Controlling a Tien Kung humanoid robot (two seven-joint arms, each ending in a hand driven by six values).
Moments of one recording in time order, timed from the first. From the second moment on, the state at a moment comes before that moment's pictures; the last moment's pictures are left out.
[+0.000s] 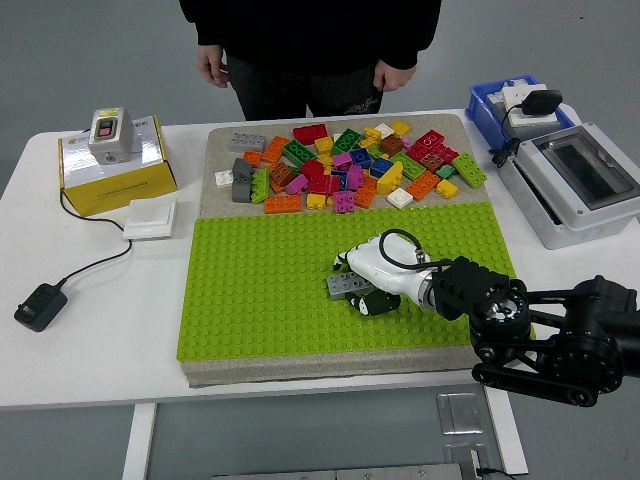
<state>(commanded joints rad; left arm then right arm) 0.02 0.26 -0.86 -0.18 0.61 0.09 0.22 0.89 -0.31 0.03 1.31 -1.83 -0.15 -0.34</state>
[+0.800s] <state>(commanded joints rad) 0.02 0.26 -0.86 -0.18 0.61 0.09 0.22 0.89 -0.32 0.04 1.34 -1.83 -0.15 -0.34</state>
